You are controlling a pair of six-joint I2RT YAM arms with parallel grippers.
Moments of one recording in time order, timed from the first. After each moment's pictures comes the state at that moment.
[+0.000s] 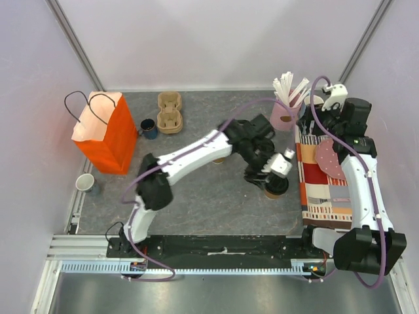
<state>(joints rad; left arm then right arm) -1.03 2.20 2.17 -1.06 0.71 1.04 -0.16 1.18 1.15 -0.43 -0.34 -0.07</state>
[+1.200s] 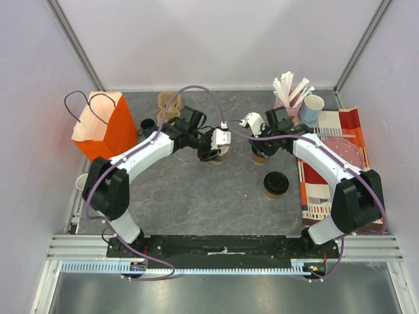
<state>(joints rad) -0.58 1.65 1.25 -0.45 0.68 0.88 0.38 1.52 1.18 -0.62 -0.16 -0.49</state>
